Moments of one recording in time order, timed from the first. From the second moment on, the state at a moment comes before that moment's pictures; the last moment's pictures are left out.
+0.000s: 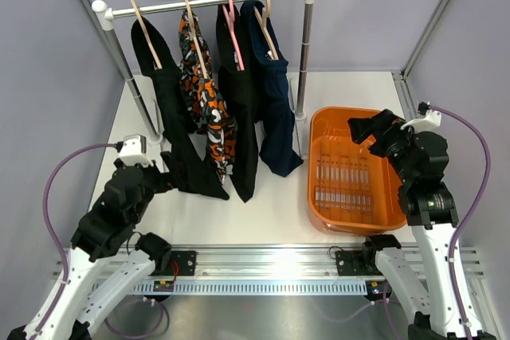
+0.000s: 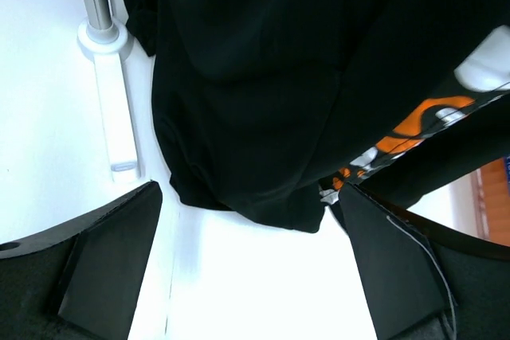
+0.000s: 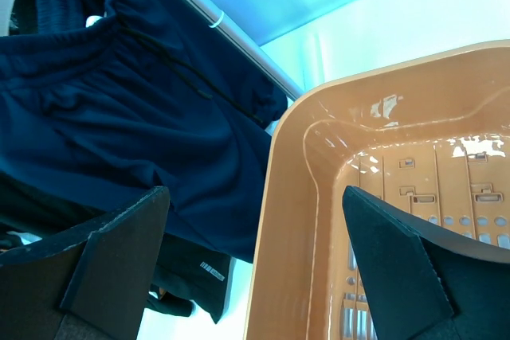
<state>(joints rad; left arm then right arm) -0.52 0.43 0.79 -0.77 -0.38 -0.44 0.07 0.67 0.92 -0.41 -0.12 0.60</state>
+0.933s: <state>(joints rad) -0.48 1.45 1.96 -0.64 -0.69 -0.32 0.07 0.81 1.06 -0.44 -0.16 0.55</state>
